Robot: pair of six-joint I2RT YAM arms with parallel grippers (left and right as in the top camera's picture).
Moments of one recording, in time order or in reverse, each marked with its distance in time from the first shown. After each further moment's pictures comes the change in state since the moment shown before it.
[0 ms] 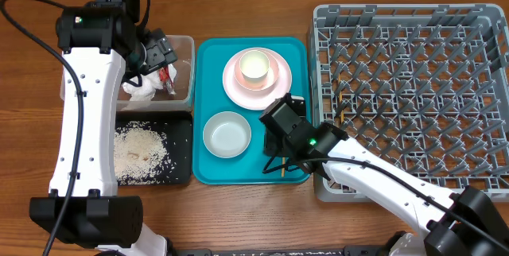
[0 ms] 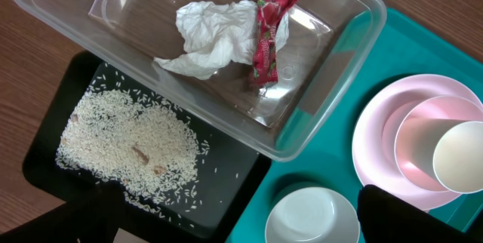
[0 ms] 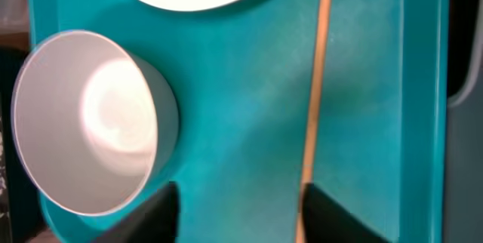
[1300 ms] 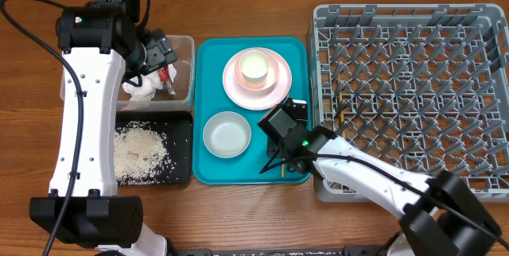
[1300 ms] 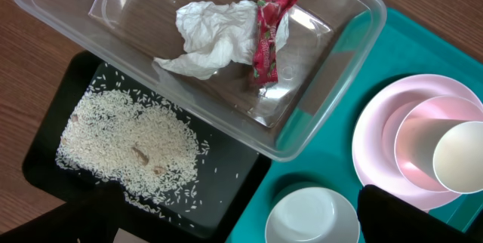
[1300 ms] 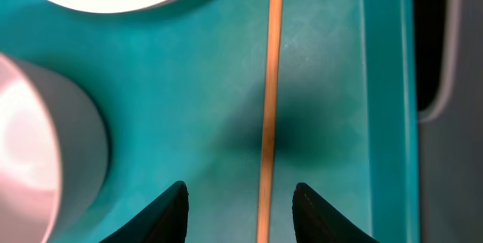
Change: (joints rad) left arm 0.000 0.000 0.000 0.000 0.000 0.000; right arm 0.000 0.094 -0.058 0.090 0.099 0.000
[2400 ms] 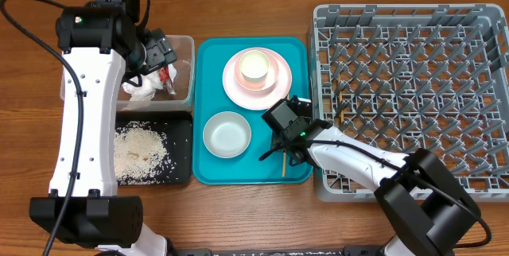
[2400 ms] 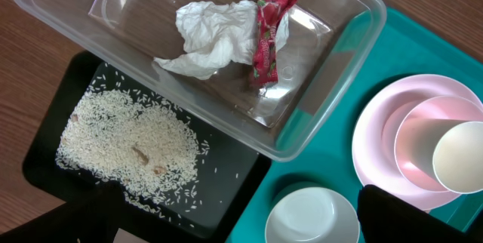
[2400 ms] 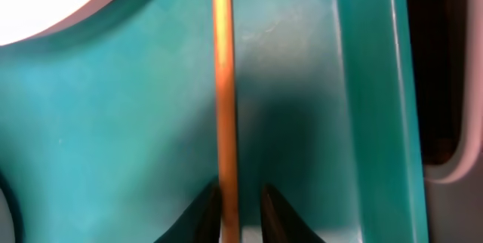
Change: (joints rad) left arm 0.000 0.000 0.000 0.000 0.000 0.000; right arm -0.066 0.119 -0.001 0.069 -0.001 0.012
